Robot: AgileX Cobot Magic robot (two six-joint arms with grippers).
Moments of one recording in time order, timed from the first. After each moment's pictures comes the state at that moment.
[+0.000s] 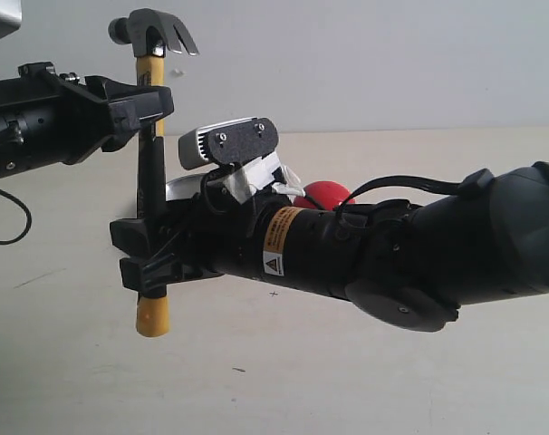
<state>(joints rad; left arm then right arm) -0.35 1.40 -0.71 0.86 -0.58 -1.07 0.68 1.81 -0.85 -0.39 -0.64 0.62</state>
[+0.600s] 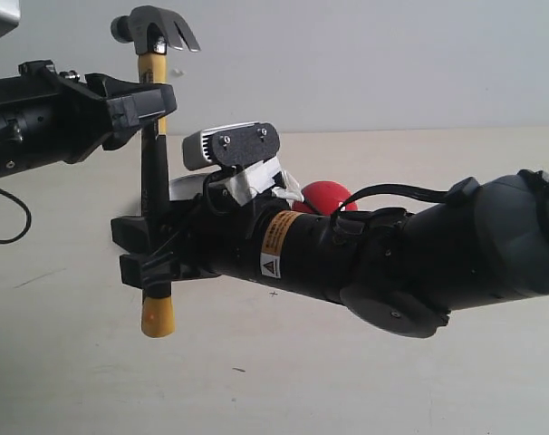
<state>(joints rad) -0.35 1.40 -0.71 0.87 -0.60 -1.09 0.68 1.84 -0.85 -0.35 -0.69 0.61</state>
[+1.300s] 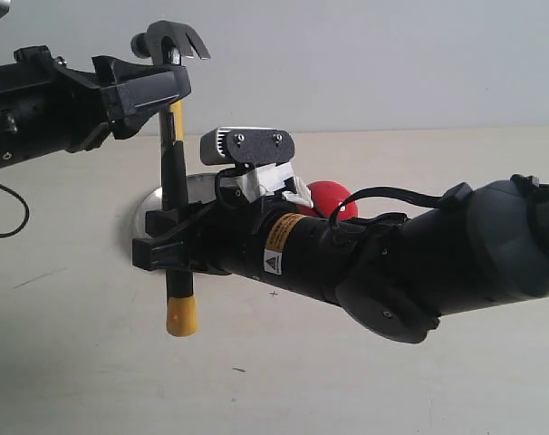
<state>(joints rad) -0.35 1.39 -0.72 0.87 -0.65 -1.08 0.69 1.86 -0.85 -0.22 -0.65 0.62</state>
